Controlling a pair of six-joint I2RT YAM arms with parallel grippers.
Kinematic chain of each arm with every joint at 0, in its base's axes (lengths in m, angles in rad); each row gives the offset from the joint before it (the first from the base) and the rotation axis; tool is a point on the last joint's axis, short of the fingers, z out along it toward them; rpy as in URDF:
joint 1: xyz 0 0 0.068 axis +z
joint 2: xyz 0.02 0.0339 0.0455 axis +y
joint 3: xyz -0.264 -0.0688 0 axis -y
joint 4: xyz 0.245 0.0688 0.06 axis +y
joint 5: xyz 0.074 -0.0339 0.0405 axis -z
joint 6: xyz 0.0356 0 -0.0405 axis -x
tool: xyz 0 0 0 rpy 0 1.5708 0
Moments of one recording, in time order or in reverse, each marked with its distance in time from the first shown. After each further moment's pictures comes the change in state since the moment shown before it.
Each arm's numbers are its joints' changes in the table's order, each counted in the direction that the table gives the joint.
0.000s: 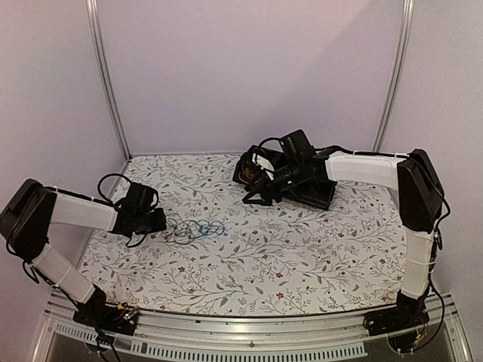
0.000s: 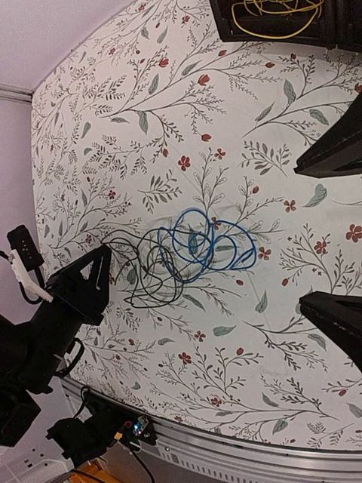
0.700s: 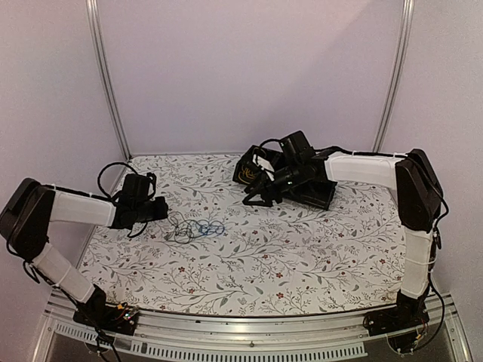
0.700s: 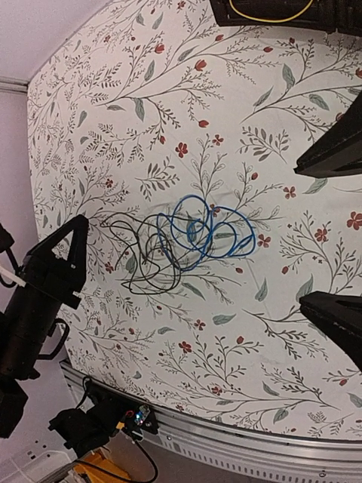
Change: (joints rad) left arm 0.040 0.039 0.051 -0.143 0.092 -0.121; right arm -0.005 0.008 0.000 0.005 -0.044 -0.019
